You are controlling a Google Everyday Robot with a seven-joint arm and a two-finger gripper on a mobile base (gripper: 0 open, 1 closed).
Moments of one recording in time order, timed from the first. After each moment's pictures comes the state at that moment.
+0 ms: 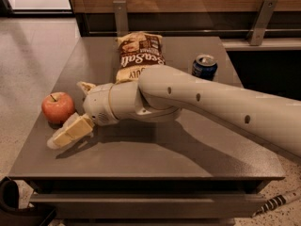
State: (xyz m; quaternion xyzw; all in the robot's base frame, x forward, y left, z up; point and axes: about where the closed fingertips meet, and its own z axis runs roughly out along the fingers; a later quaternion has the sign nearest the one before) arm 0.484 0.211 0.849 -0.55 0.59 0.39 0.45
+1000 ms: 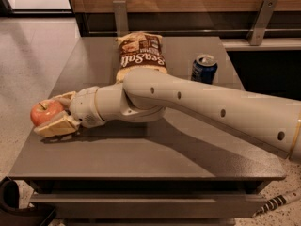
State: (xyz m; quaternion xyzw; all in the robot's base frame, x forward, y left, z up) arm 0.481 0.248 0.839 -0.57 0.56 0.42 0.44
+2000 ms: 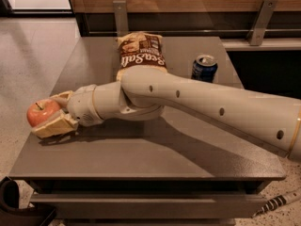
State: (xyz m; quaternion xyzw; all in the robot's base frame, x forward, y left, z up) arm 0.478 0.252 0.845 -0.57 0.56 0.42 0.44
